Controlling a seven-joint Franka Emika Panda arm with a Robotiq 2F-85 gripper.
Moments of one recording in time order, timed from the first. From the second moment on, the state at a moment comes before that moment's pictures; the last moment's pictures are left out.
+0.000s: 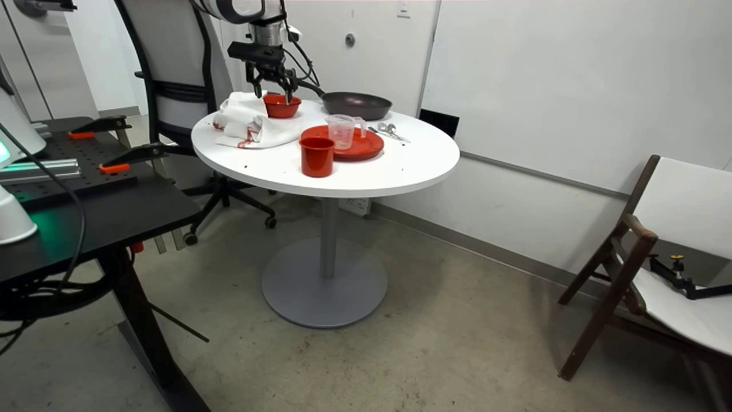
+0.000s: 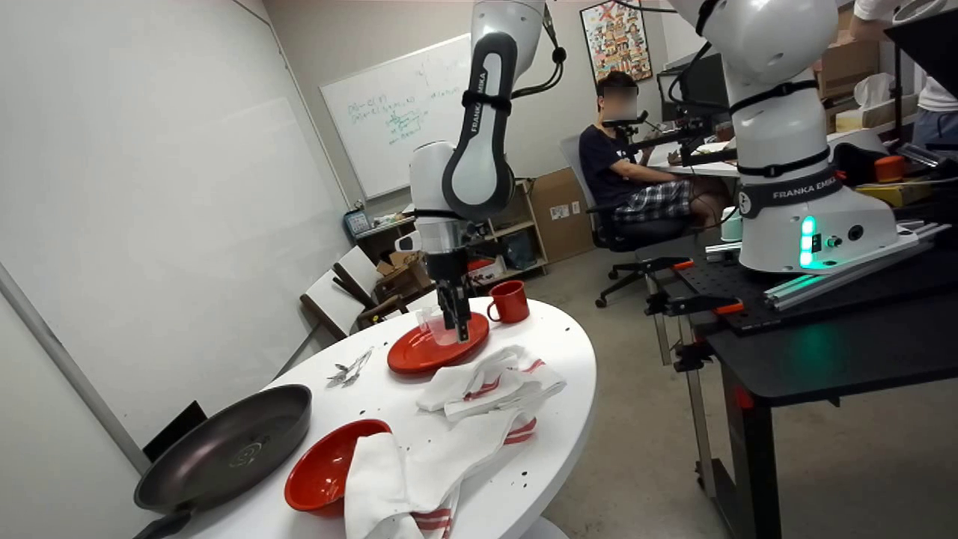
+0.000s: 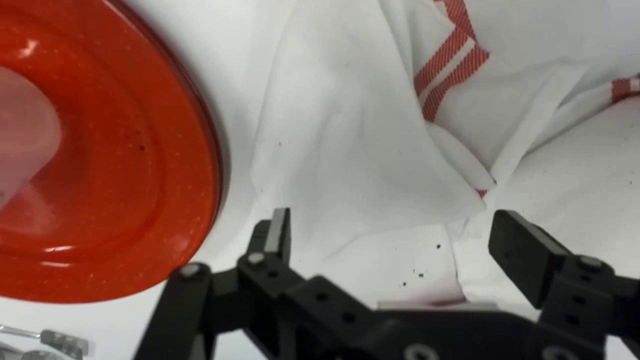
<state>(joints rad) -0.33 0.50 0.34 -2.23 -0.04 2.89 -0.50</state>
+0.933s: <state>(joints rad) -0.75 0.04 0.70 -2.47 0.74 2.76 -1.12</state>
